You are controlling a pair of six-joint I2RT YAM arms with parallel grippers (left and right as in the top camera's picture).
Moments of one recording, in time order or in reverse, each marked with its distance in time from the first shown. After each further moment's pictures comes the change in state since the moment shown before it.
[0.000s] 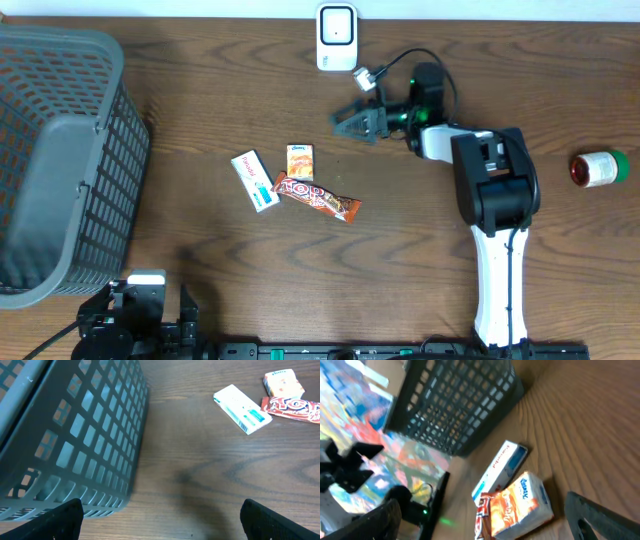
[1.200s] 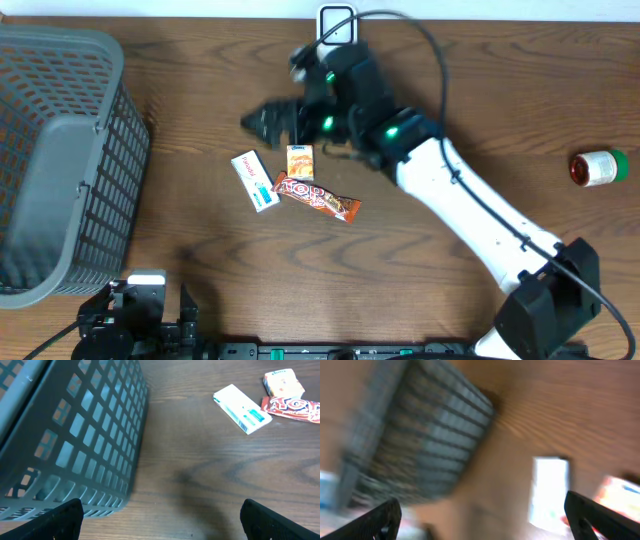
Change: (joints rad) left arm 0.000 -0.002 -0.002 0.002 0.000 0.000; right arm 0.471 -0.687 0.100 -1.261 1.075 -0.291
